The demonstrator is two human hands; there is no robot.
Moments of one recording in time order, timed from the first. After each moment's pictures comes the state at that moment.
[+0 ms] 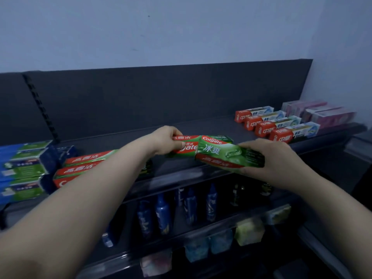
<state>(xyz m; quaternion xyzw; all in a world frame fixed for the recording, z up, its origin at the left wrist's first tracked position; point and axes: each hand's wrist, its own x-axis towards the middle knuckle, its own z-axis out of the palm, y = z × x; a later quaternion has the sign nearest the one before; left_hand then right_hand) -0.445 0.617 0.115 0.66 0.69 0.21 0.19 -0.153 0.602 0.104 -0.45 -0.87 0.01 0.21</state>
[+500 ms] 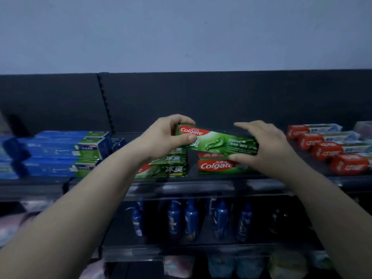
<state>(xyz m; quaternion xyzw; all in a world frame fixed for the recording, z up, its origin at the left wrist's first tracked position) -0.490 0.525 0.146 0.61 0.62 0.46 0.19 -0.255 0.642 0.125 -0.32 -0.90 0.04 0.29</state>
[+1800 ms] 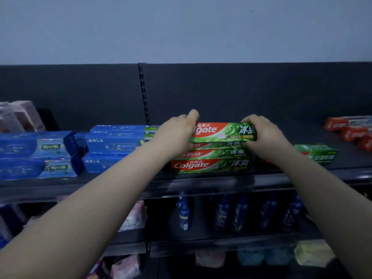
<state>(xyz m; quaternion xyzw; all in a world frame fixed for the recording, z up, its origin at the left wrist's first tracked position) -0.622 0.474 0.134 0.67 0.72 0.13 -0.14 -0.415 0.594 0.115 -0.42 -0.87 0.11 0.26</state>
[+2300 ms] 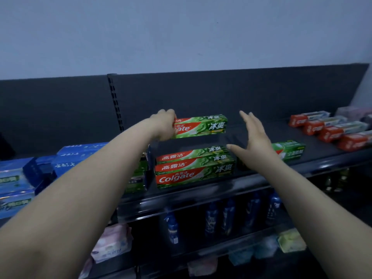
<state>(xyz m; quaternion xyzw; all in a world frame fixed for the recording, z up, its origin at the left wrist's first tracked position) -0.651 0.546 0.165 0.65 0.76 0.09 0.02 -0.400 0.573 0.102 -0.46 -0.79 0.16 0.37</state>
